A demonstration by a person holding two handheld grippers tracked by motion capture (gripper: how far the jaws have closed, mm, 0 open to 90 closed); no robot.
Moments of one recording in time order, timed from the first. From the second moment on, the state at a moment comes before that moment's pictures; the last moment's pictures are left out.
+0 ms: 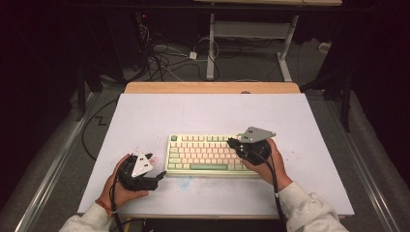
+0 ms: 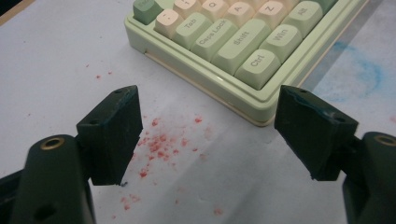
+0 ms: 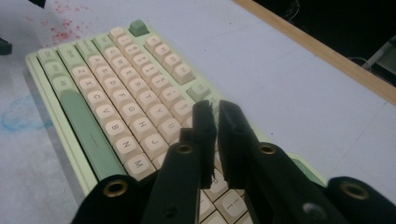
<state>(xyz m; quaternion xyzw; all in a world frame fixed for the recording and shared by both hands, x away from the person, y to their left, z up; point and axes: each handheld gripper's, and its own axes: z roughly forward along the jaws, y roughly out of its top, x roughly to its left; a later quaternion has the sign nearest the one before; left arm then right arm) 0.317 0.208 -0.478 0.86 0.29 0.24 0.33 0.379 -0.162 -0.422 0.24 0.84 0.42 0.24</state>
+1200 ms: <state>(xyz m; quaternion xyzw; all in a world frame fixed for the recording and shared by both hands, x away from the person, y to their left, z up) 0.311 0.214 -0.449 0.85 0.29 0.22 0.37 0.315 -0.240 -0.430 0.30 0.78 0.44 0.34</state>
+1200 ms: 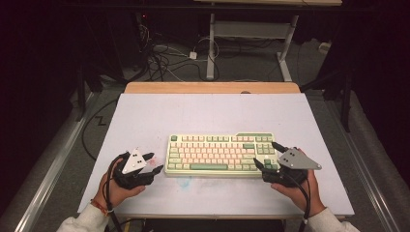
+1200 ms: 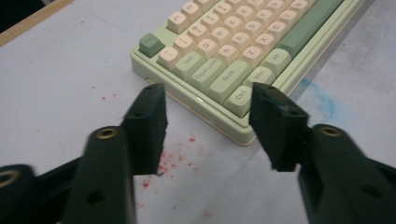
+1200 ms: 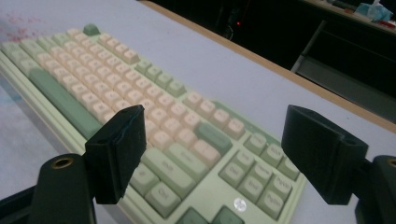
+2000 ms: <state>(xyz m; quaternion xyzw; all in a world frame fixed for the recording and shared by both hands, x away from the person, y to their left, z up) 0.363 0.099 -0.433 0.90 0.20 0.13 0.36 0.299 -0.247 -0.454 0.30 0.80 0.40 0.31</state>
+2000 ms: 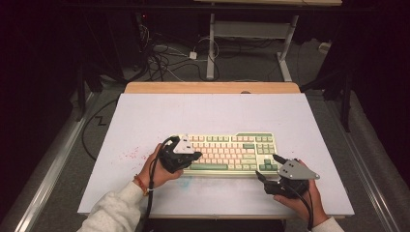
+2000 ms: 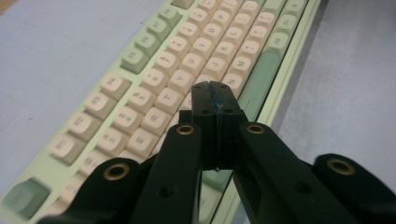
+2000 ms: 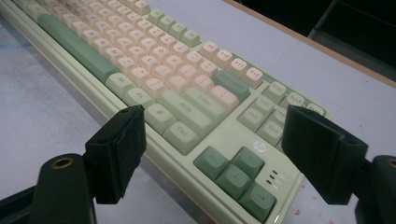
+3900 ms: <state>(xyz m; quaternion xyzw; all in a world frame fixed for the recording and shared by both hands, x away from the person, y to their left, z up) 0.354 0.143 -0.419 0.85 0.22 0.26 0.40 0.301 -0.253 -0.450 0.31 0.80 0.41 0.31</state>
